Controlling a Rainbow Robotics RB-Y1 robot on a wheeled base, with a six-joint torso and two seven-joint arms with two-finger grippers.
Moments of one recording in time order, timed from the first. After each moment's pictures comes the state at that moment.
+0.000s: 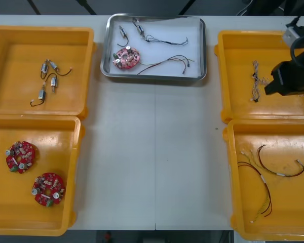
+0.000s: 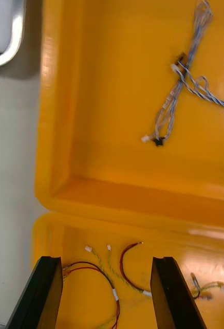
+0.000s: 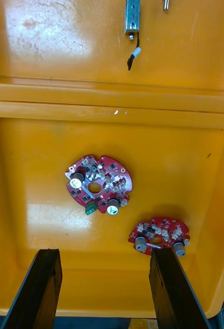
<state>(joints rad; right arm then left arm) -0.62 -1.01 0.11 -1.94 -1.07 1.73 1.08 -0.05 1.40 0.19 -2.11 1.31 1.50 -0.98</state>
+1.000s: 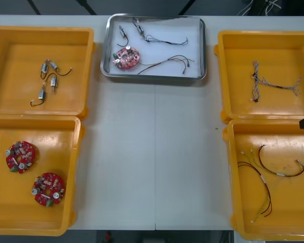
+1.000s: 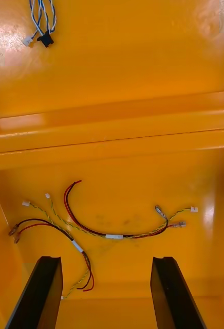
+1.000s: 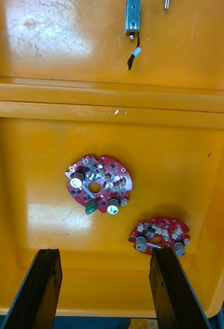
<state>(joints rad) -0.28 -1.03 -0.13 -1.96 -1.08 1.76 1.08 -0.05 1.40 0.19 -2.11 1.31 1.50 -0.98</state>
